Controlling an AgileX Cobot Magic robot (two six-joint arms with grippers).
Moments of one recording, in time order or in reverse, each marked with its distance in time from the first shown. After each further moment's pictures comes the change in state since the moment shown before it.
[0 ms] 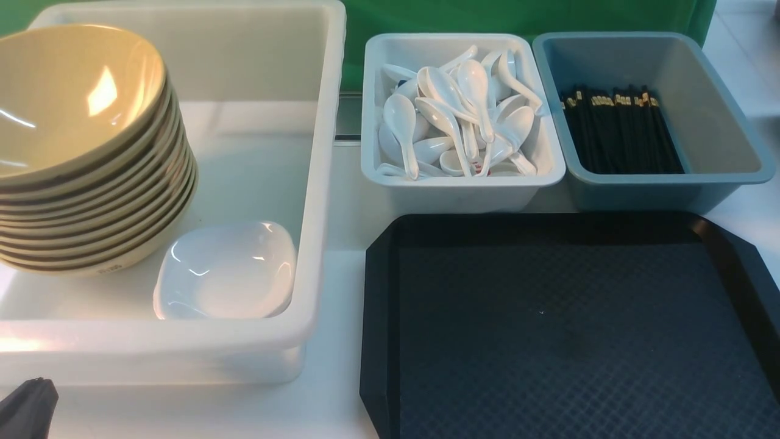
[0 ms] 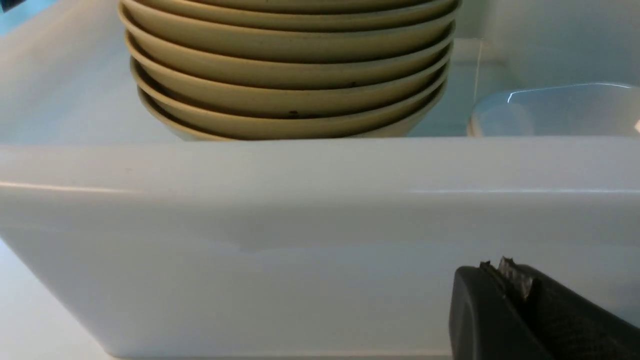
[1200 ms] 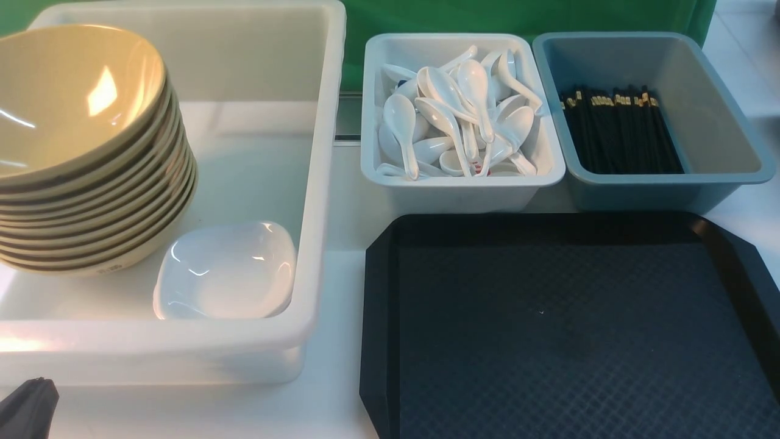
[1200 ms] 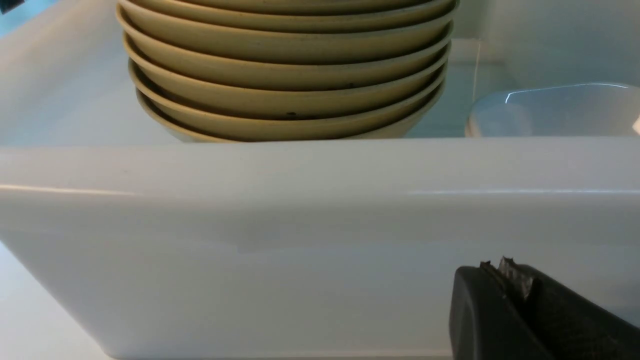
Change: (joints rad) right arm 0.000 0.000 0.000 0.000 0.000 0.000; left arm 0.000 -0.001 0.000 -0.002 0.001 0.003
